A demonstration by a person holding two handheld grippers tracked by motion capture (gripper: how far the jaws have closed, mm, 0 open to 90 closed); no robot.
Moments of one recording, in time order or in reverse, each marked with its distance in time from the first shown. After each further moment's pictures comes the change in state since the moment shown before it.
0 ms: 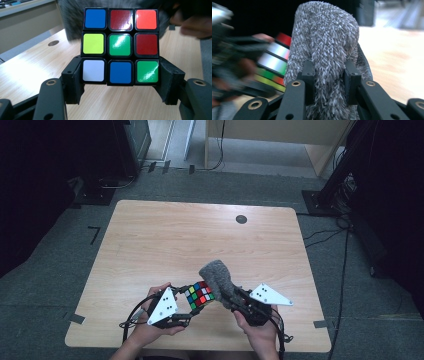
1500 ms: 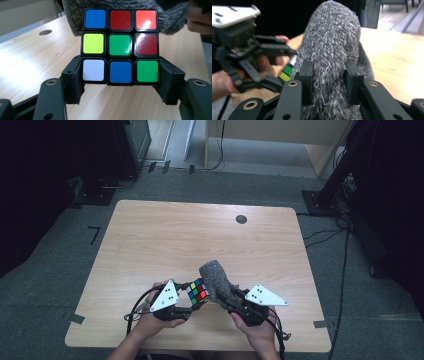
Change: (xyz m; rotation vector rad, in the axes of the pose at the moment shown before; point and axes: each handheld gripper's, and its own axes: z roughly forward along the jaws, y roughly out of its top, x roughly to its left) left arm 0.020 -0.020 0.020 0.038 -0.048 -0.064; right arm 0.002 -0.005 0.008 0.003 0.037 -0.085
